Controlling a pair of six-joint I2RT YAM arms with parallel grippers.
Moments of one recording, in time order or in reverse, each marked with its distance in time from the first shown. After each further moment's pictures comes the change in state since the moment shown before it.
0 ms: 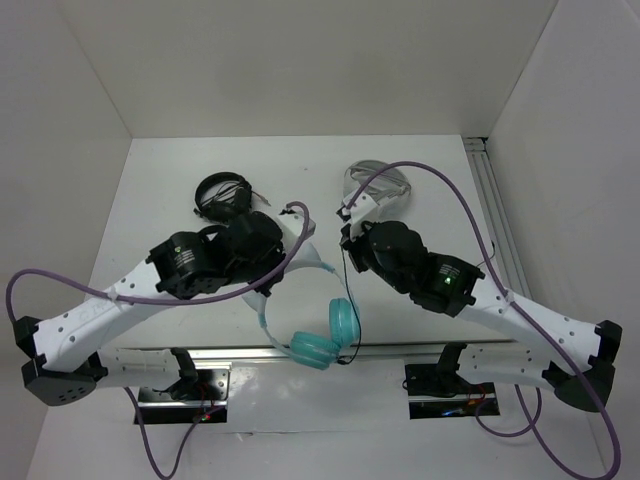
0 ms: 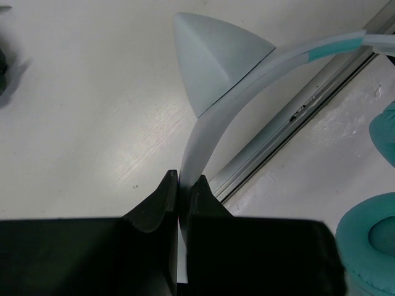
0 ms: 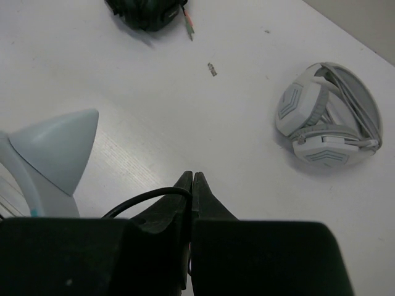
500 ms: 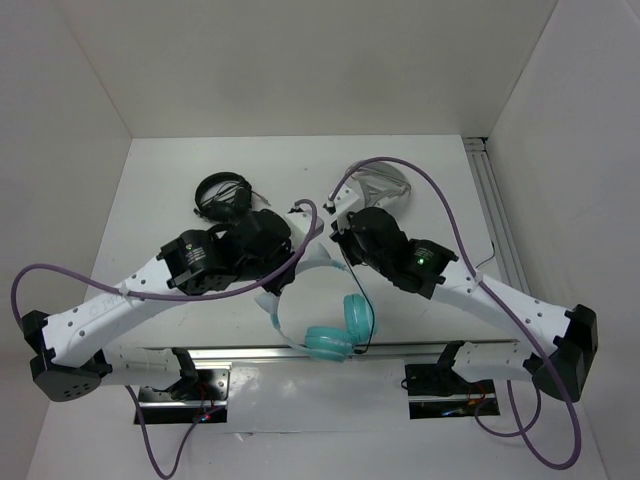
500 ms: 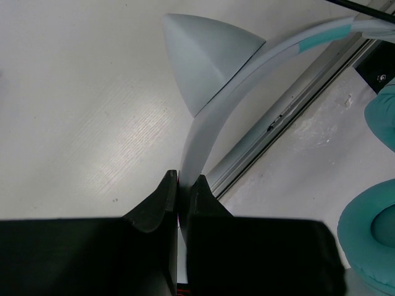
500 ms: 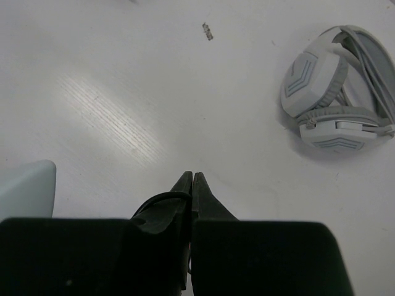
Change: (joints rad) left arm -0.008 0.051 -0.008 0.057 0.074 -0.036; right arm -0.111 0.142 0.010 -0.005 -0.071 -0.021
